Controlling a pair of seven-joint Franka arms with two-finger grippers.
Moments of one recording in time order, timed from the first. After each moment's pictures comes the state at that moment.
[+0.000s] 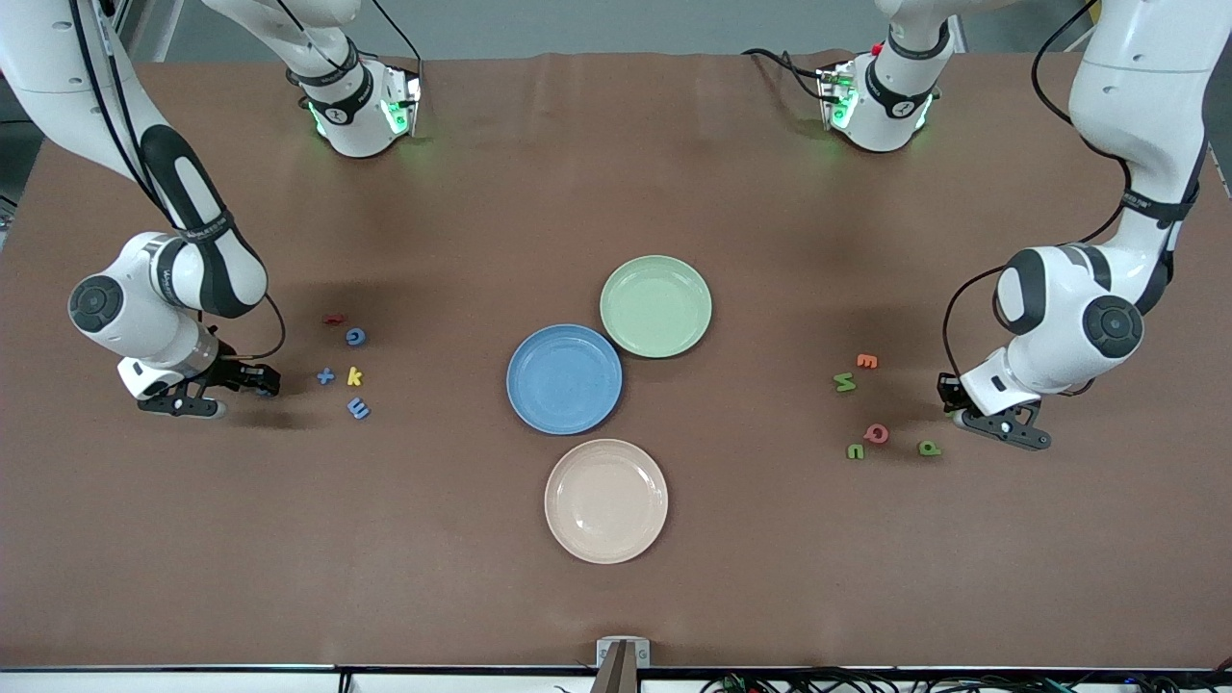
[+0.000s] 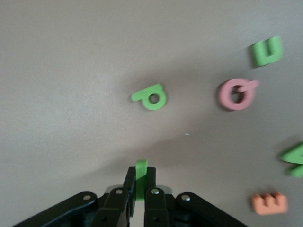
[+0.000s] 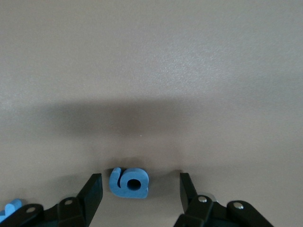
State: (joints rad) left arm 0.15 0.45 -0.13 -2.01 0.04 2.48 0.36; right arm -0.17 0.47 -0.04 -2.17 0.02 2.66 -0.13
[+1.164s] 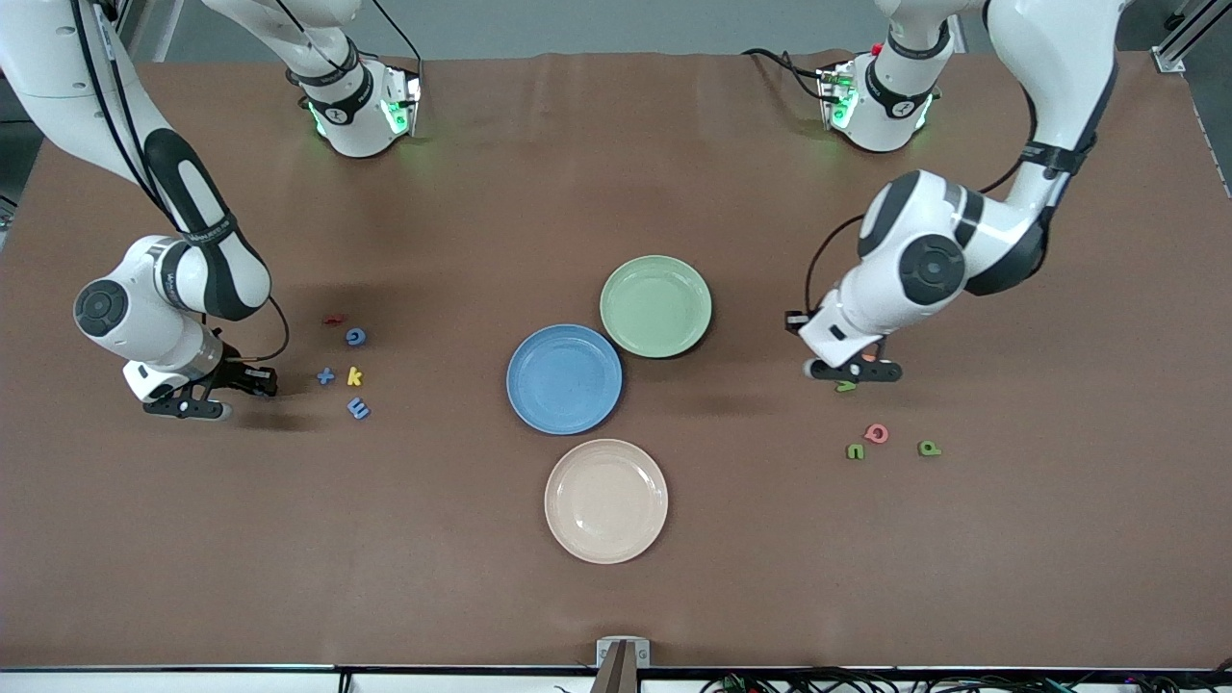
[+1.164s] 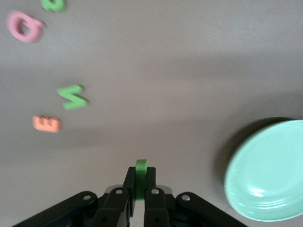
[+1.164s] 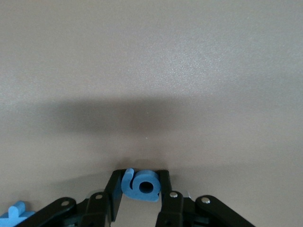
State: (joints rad) left arm 0.11 0.34 -0.56 -2.00 0.04 2.15 -0.46; right arm -0.16 0.48 -0.03 -2.15 0.02 2.65 -0.13
